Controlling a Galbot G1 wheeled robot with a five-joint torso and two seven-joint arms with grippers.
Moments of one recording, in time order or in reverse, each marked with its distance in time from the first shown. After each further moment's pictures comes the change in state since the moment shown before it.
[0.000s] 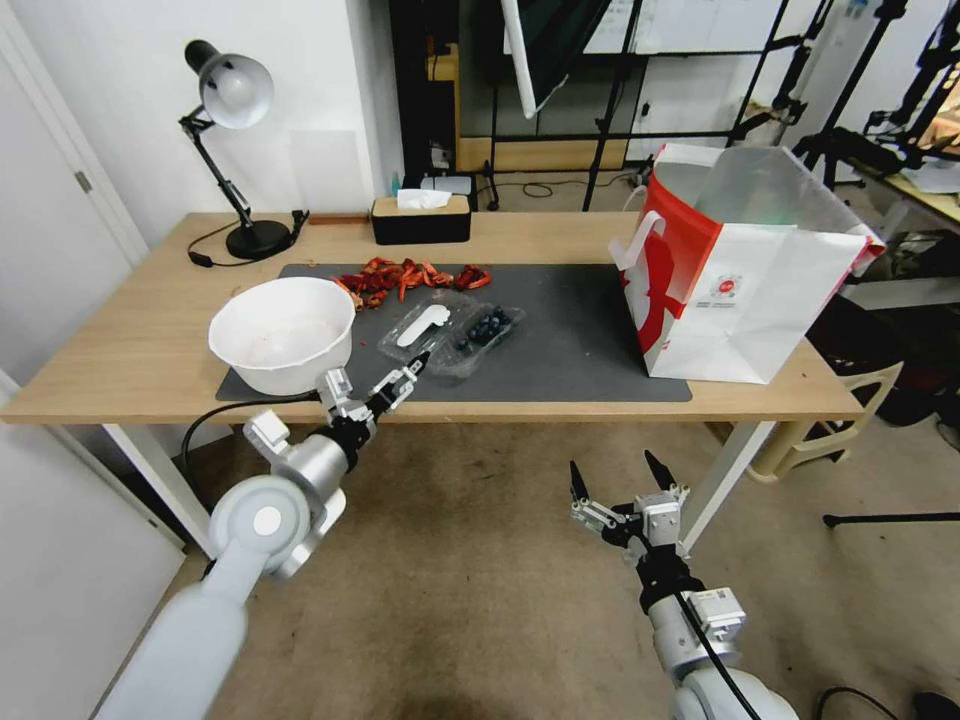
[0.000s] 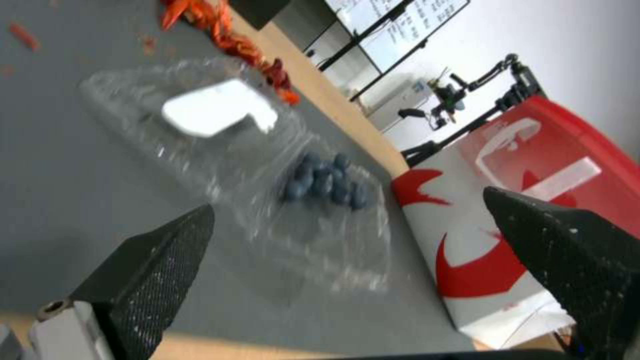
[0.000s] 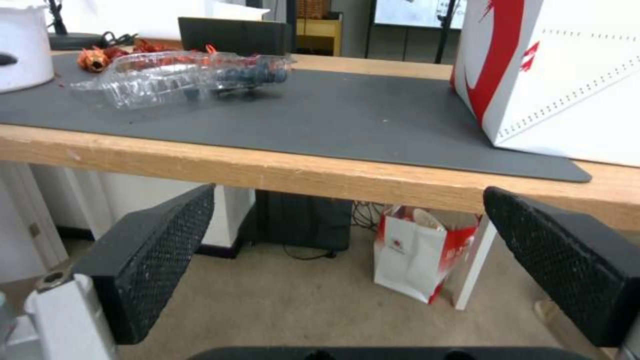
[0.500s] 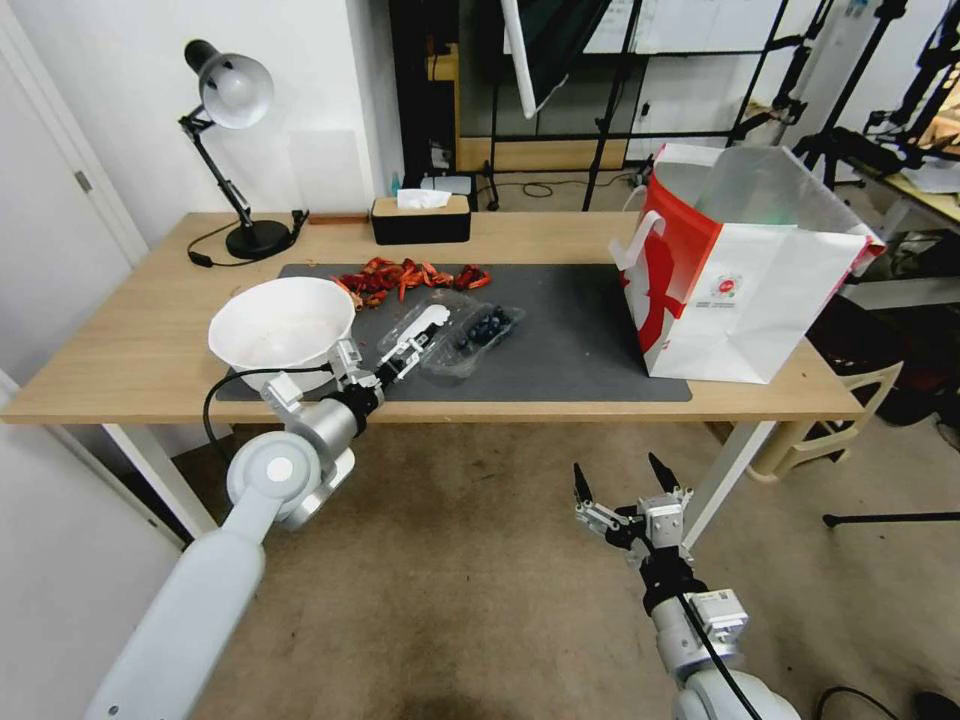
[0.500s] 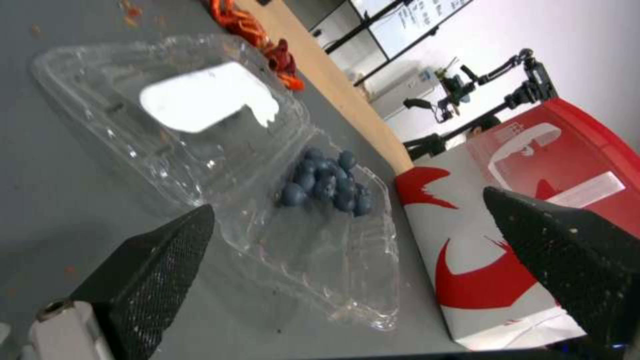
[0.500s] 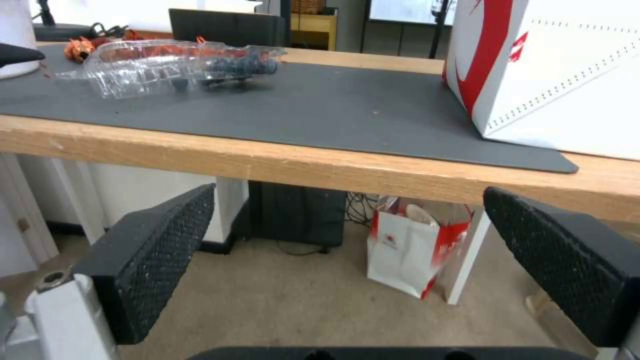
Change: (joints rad) left arm -0.108 -0.021 0.043 0.078 -0.095 0.045 -0.075; right arm 0.001 0.000 0.016 -0.010 -0.002 0.002 0.000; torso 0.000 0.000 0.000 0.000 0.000
